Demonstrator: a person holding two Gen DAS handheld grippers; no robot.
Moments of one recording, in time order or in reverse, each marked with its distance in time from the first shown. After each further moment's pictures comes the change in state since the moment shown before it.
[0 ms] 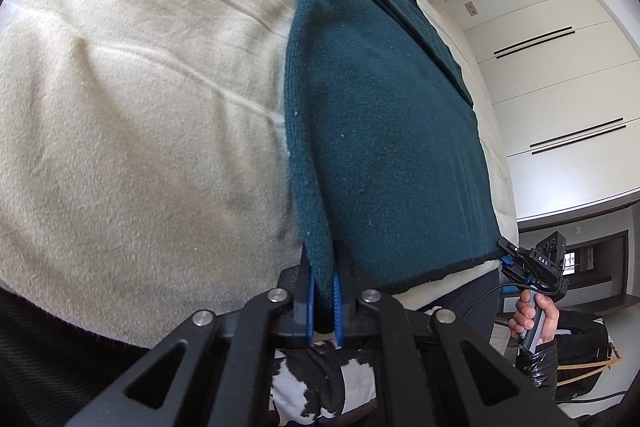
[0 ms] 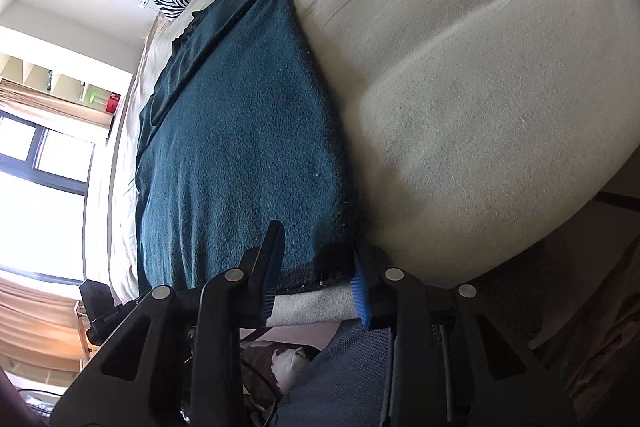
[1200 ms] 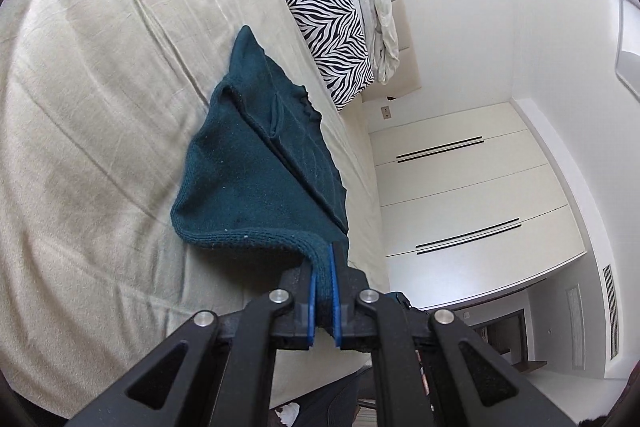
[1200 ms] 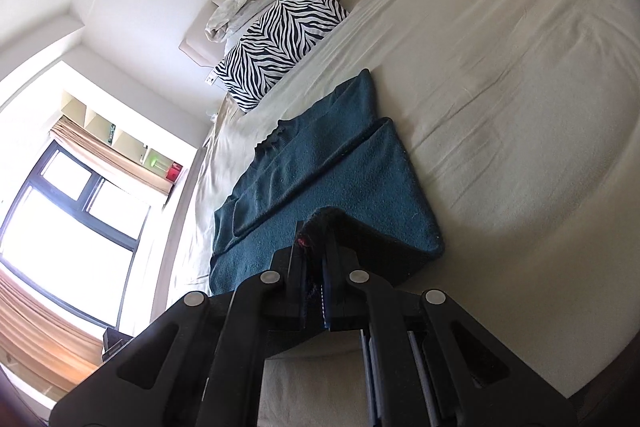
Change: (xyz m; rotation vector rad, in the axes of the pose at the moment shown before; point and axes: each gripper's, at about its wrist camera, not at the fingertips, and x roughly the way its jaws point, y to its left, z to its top) left arm -0.065 -0.012 0.088 -0.171 -0.310 -0.448; right arm -0.030 0.081 0.097 -0.048 -0.345 0.230
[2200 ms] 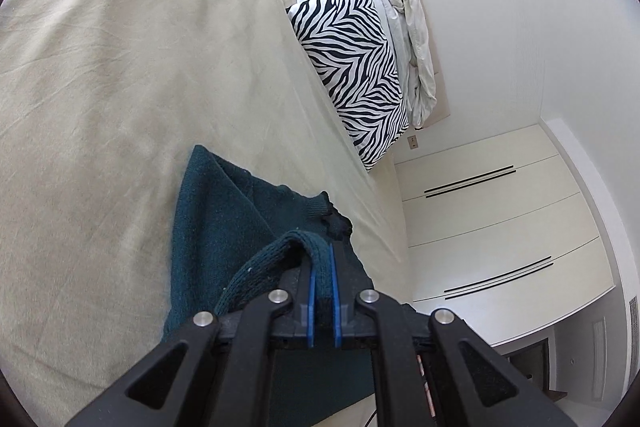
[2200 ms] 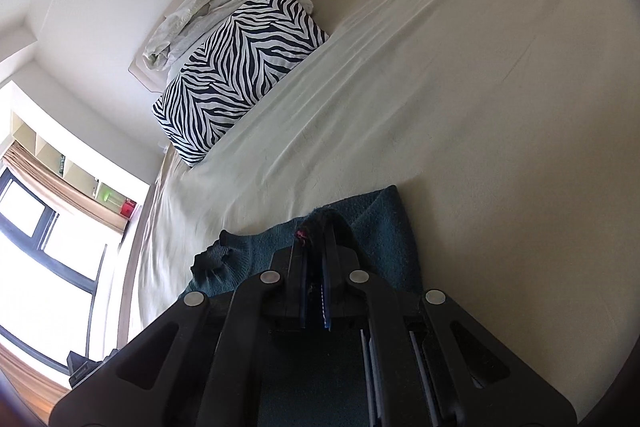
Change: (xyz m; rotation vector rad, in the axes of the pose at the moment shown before) left arm 0.164 0.024 0.212 0.000 -0.063 0.107; right arm 0.271 0.001 0.190 0.026 -0.042 -0.174
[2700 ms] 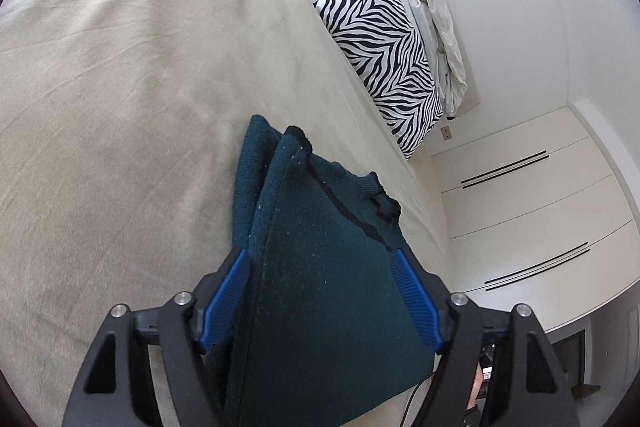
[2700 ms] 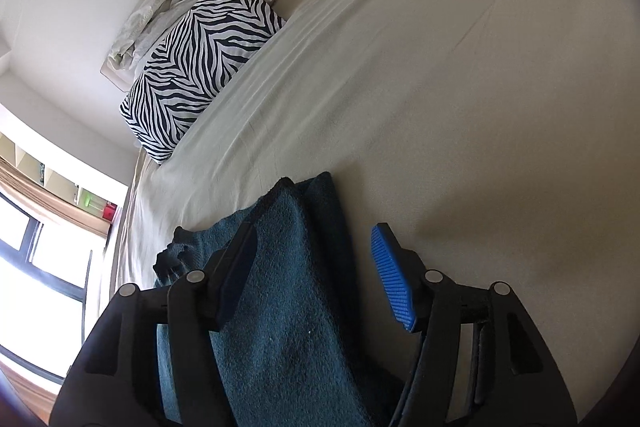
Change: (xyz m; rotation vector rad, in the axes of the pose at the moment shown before) left arm -0.010 0.013 -0.037 0.079 -0.003 0.136; right arm 0.003 -0.039 -0.011 -0.006 0.041 -0.081
